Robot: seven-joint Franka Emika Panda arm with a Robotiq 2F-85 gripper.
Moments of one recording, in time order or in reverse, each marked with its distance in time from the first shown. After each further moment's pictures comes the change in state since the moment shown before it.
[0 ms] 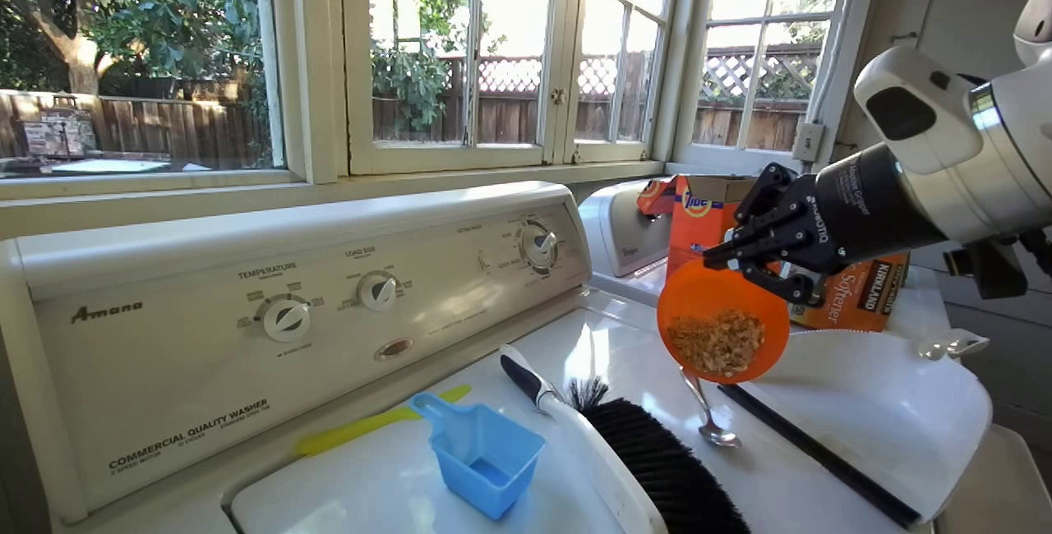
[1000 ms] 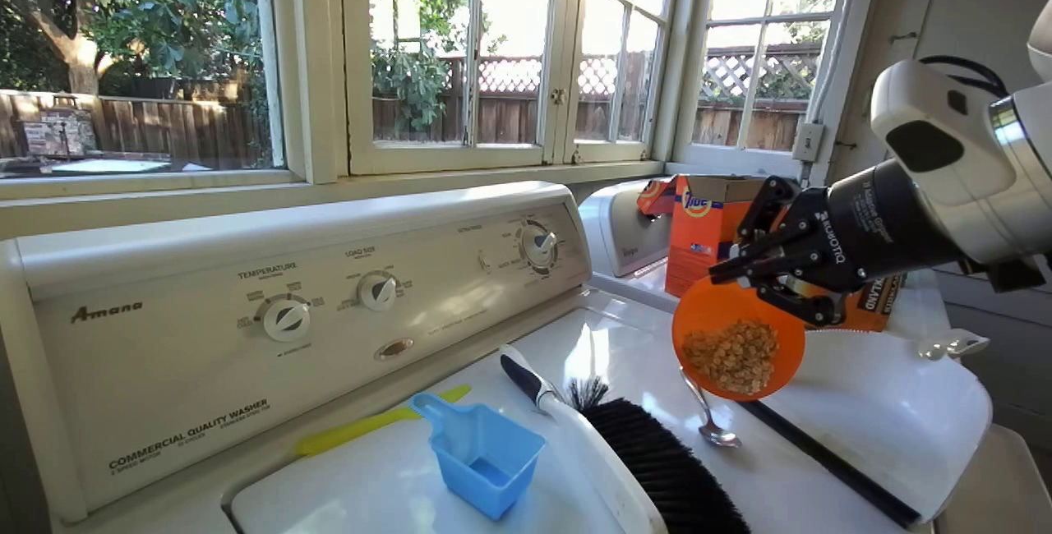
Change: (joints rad) arm 0.000 0.001 0.020 -0.020 0.000 0.000 -0.172
